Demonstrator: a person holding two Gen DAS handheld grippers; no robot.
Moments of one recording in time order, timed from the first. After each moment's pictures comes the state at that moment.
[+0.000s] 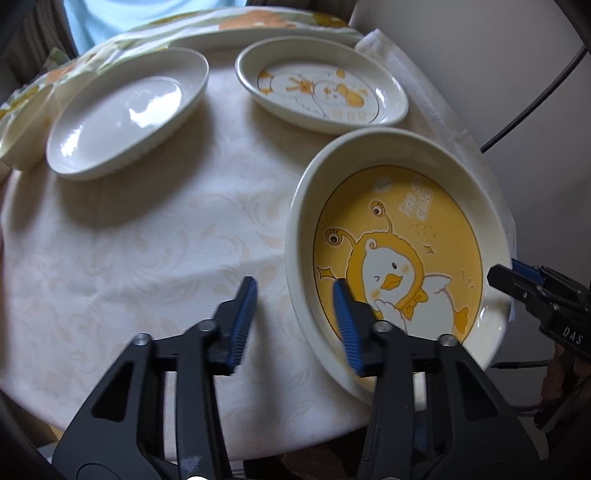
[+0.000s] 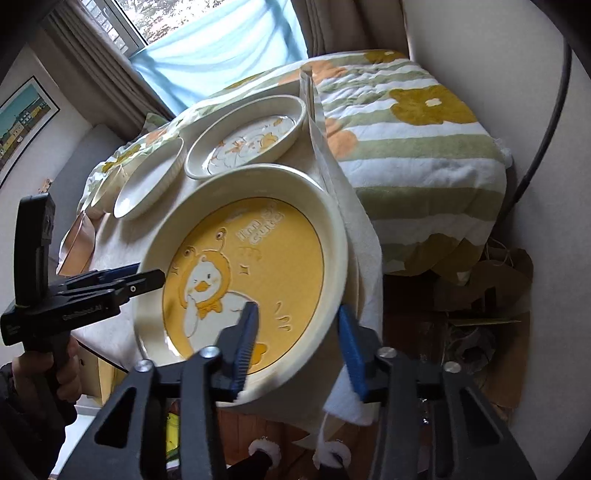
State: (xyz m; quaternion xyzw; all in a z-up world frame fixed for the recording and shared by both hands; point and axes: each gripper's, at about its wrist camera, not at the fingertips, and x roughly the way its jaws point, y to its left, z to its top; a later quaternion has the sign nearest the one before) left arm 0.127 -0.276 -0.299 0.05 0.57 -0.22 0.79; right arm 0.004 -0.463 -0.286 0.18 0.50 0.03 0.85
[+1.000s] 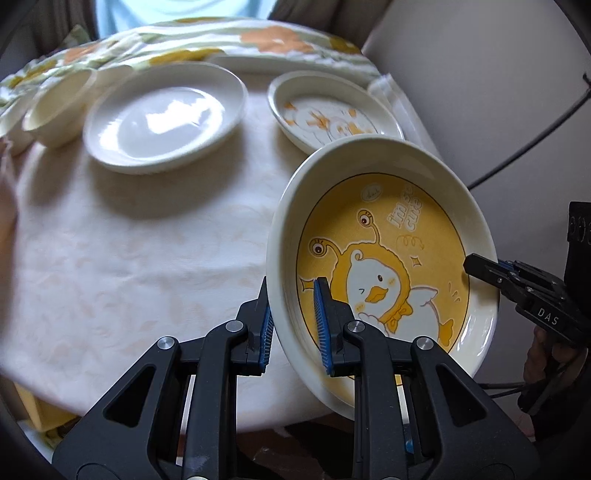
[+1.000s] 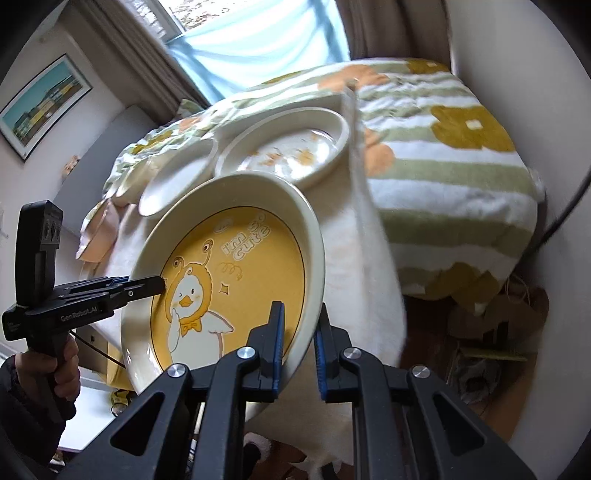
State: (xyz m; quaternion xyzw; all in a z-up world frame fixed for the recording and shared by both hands) left arm 0.119 -0.225 -0.256 -0.03 0.54 -0.21 0.81; right arm 0.035 -0.451 -0.252 0.14 0.49 0.11 0.86
